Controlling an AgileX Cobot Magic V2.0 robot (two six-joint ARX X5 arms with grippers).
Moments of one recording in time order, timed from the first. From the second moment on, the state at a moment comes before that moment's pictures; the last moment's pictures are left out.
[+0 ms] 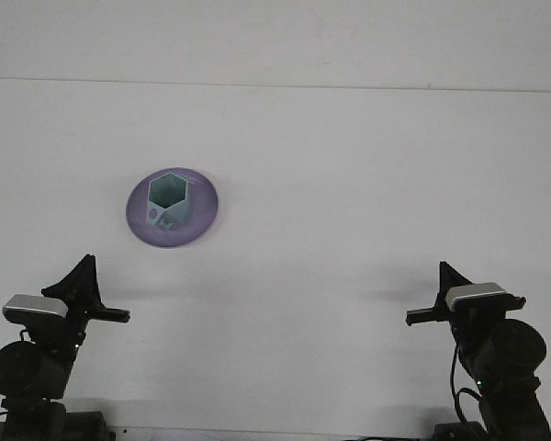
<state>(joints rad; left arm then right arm) 0.06 0.28 0.43 0.01 0.13 0.04 0.07 0.46 0.52 -0.28 -0.07 -0.02</state>
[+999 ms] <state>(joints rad) 0.06 0.00 0.03 0.21 0.08 0.04 0.07 0.46 0.52 -0.28 -0.07 -0.02</state>
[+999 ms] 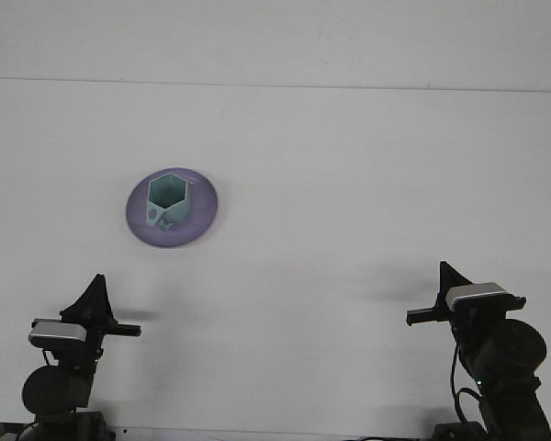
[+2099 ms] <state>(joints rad) 0.06 0.00 0.03 0.20 0.08 0.01 0.07 0.29 0.33 0.00 -0.03 -0.18</state>
